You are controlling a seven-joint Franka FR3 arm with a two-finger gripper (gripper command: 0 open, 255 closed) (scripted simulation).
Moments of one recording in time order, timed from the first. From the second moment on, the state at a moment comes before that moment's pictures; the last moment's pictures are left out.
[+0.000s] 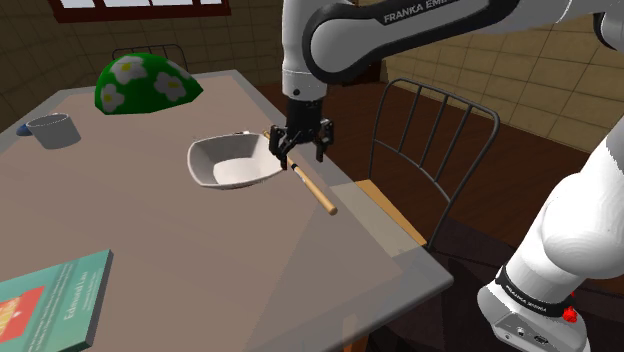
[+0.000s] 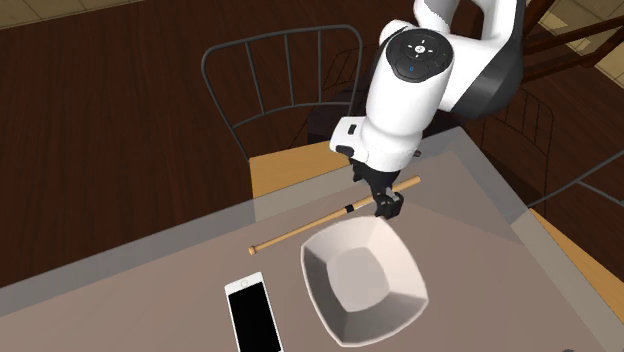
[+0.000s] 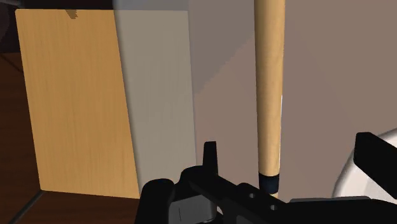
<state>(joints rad) 0.00 -0.07 0.41 -1.94 0.09 1.94 0.70</state>
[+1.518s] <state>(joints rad) 0.00 -0.07 0.41 -1.94 0.09 1.93 0.71</state>
